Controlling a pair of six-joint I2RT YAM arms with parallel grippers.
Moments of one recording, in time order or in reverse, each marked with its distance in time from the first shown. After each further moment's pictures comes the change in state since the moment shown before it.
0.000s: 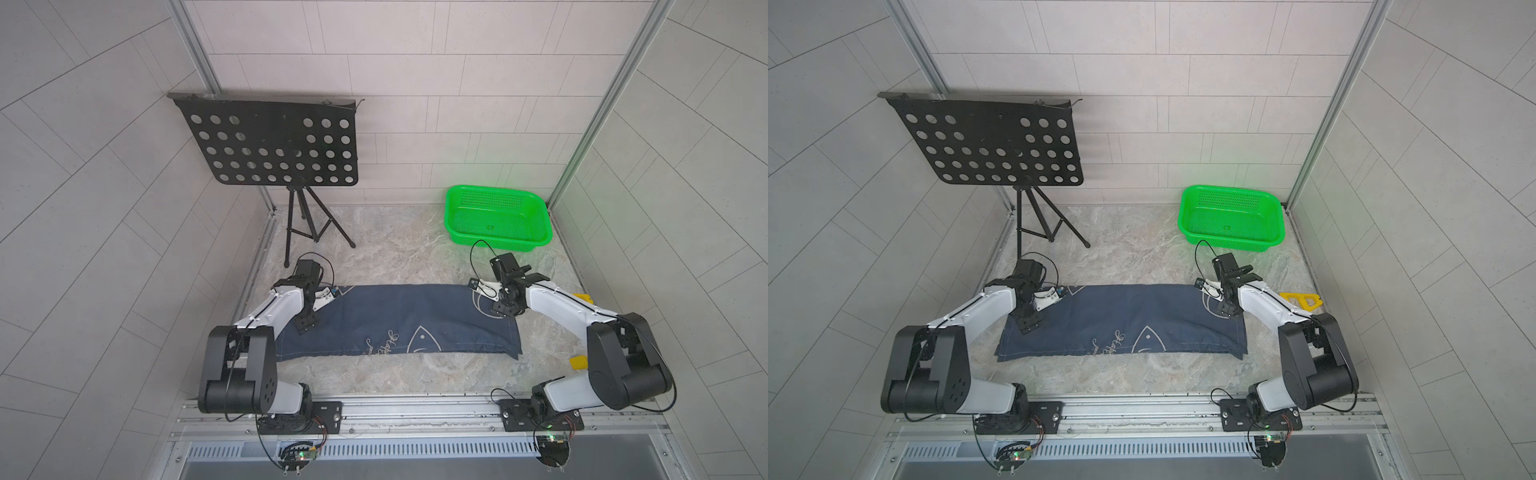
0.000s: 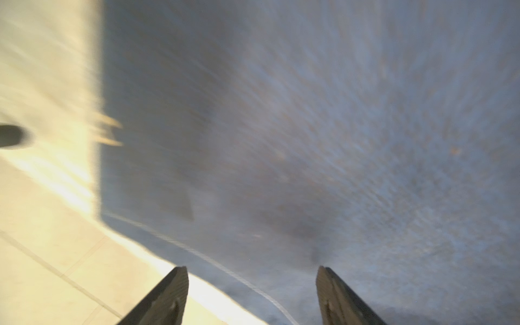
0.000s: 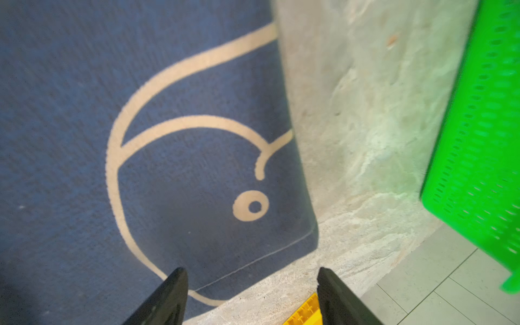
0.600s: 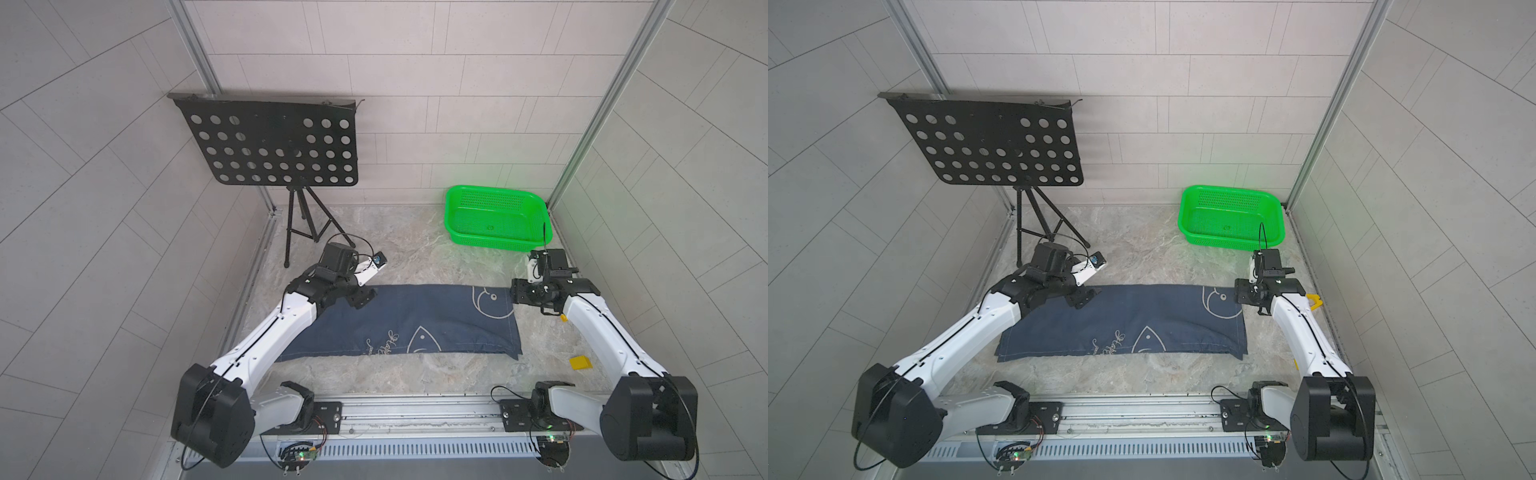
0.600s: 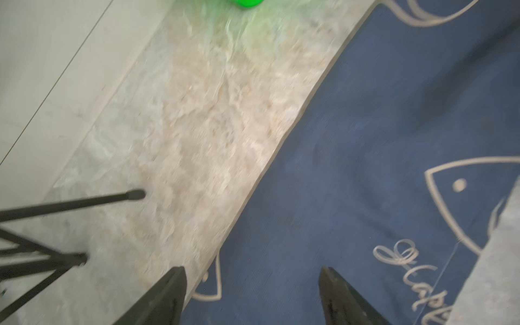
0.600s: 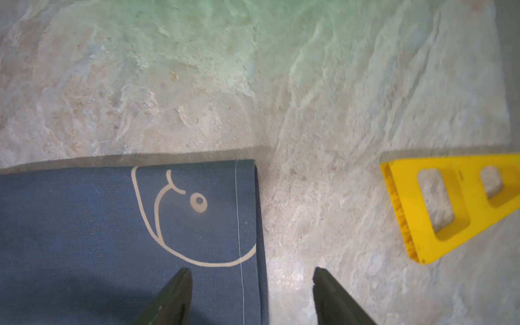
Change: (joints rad) left arm -0.435 -0.191 0.110 0.229 0.512 -0.395; right arm -0.272 -0.241 0.017 -0.161 -0.283 1.070
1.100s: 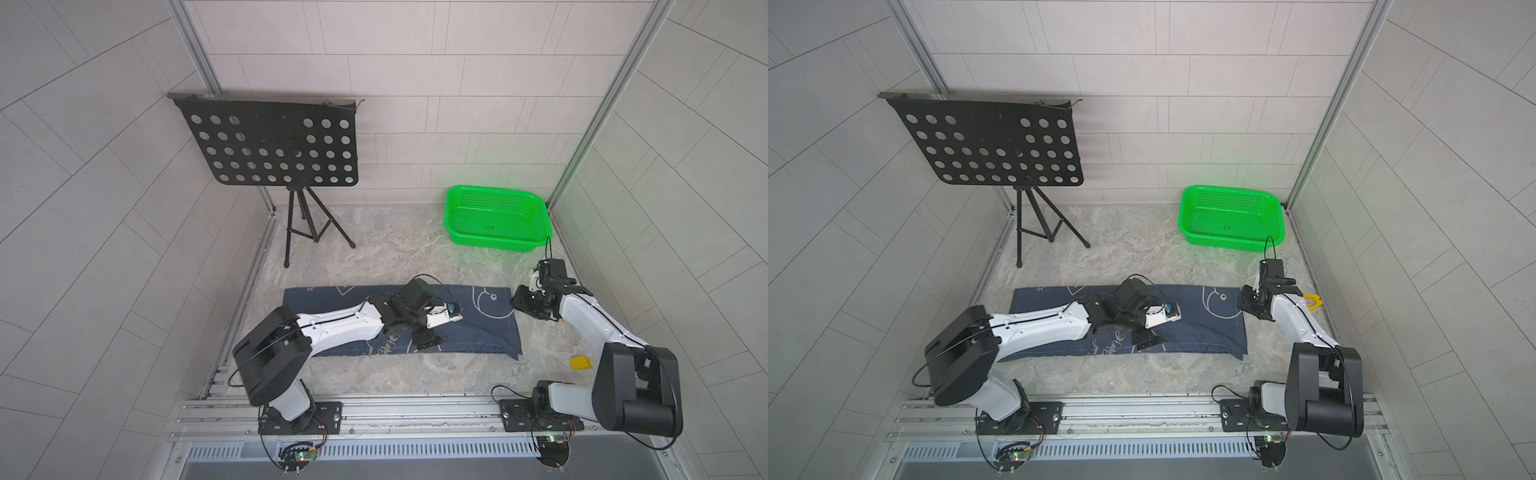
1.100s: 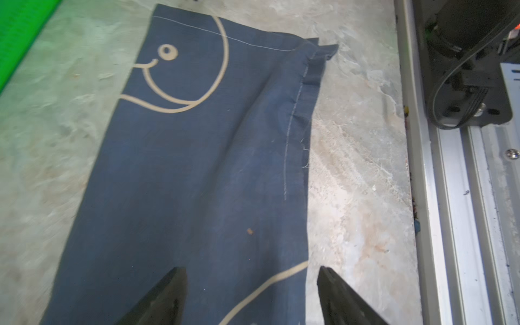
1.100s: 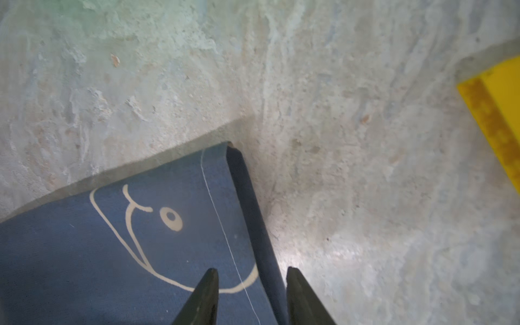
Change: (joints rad) left arm -0.521 0.426 0.072 0.267 0.080 -0.122; right arm -0.090 0.150 -0.114 0.207 -0.161 0.119
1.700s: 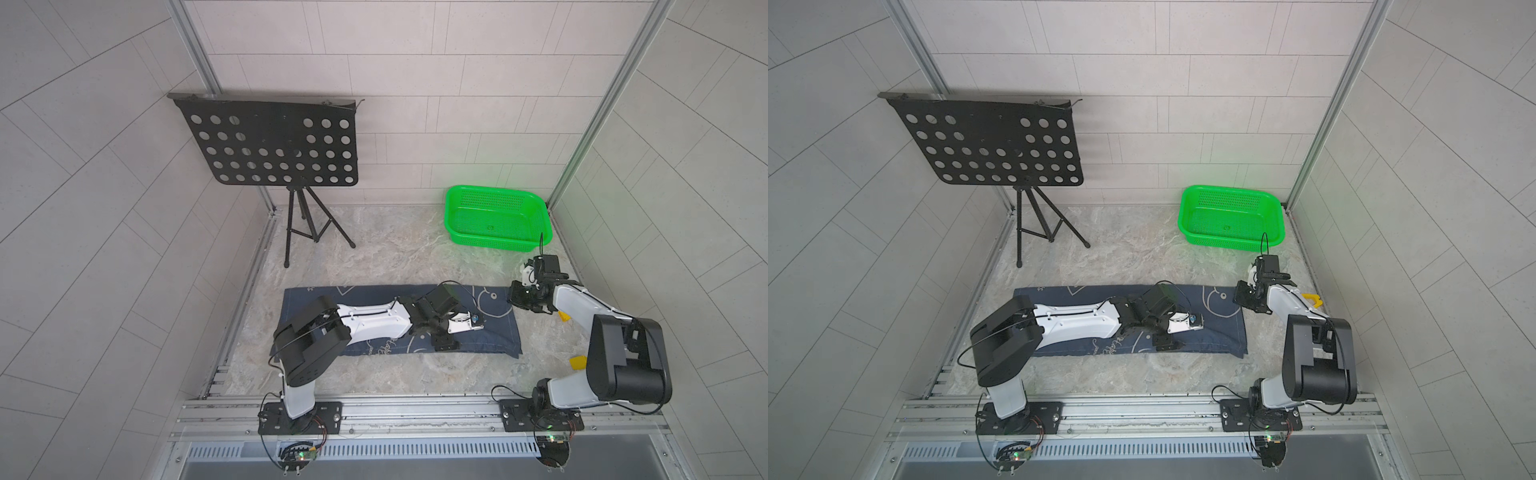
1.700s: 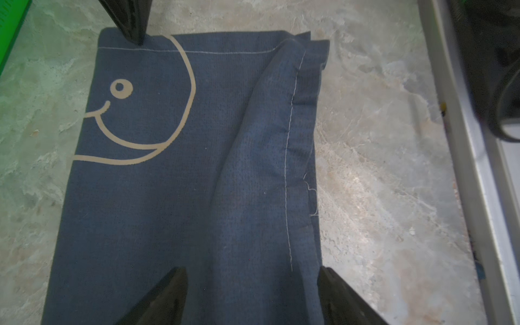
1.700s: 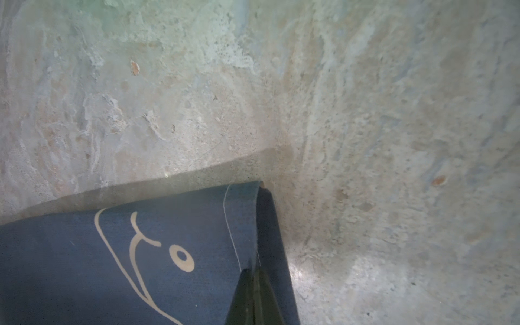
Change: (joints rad) left arm -0.071 0.189 0.137 0.021 -0.084 0.107; right arm -0.001 0.133 0.038 0.100 -0.066 -0.071
